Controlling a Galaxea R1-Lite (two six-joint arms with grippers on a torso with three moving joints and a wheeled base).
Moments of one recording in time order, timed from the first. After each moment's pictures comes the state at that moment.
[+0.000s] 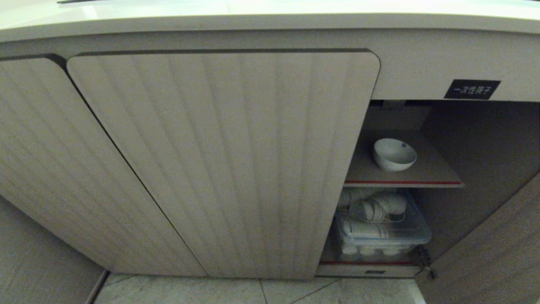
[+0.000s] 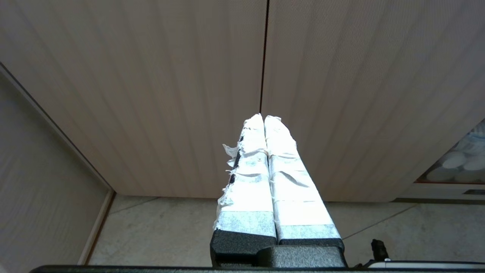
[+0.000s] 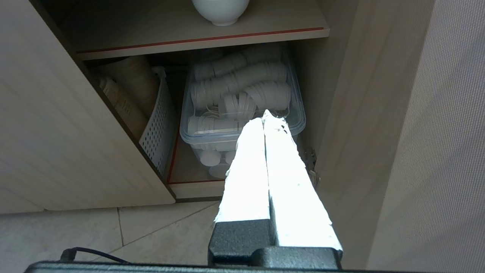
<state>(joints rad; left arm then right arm) 0.00 0.00 0.00 0.00 -0.01 -0.02 0.00 0.00 0.00 -0.01 -0.06 0.09</state>
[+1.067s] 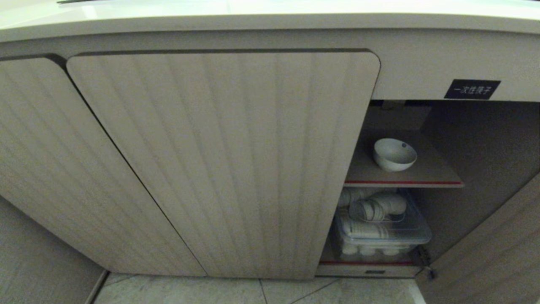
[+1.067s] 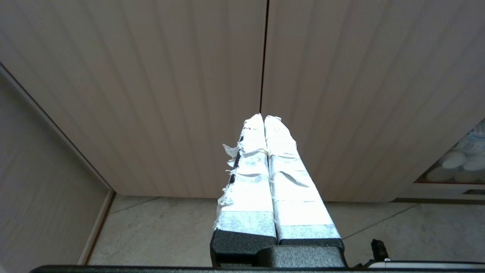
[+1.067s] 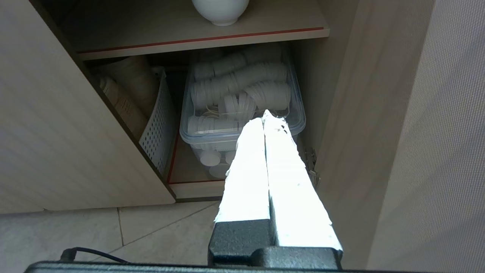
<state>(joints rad) 0.00 0.00 0.00 0.00 -0.01 -0.02 0.00 0.00 0.00 -0.01 -0.06 0.09</state>
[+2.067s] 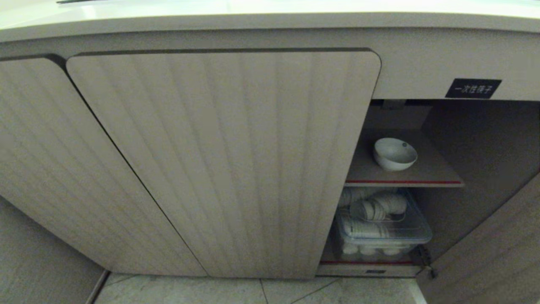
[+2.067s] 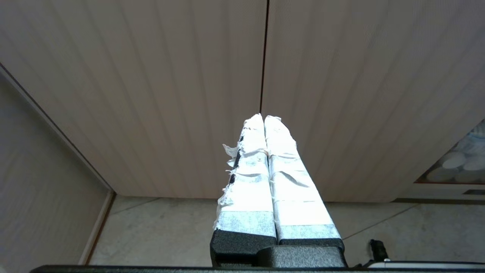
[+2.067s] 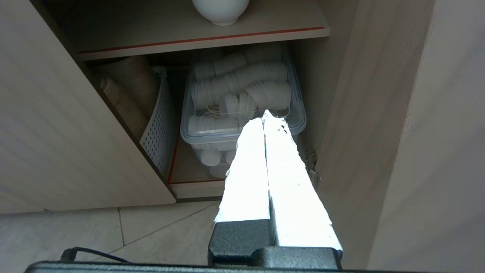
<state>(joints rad) 0.00 0.00 0.00 0.00 -0.01 -0.02 0.00 0.00 0.00 -0.01 -0.06 0.09</state>
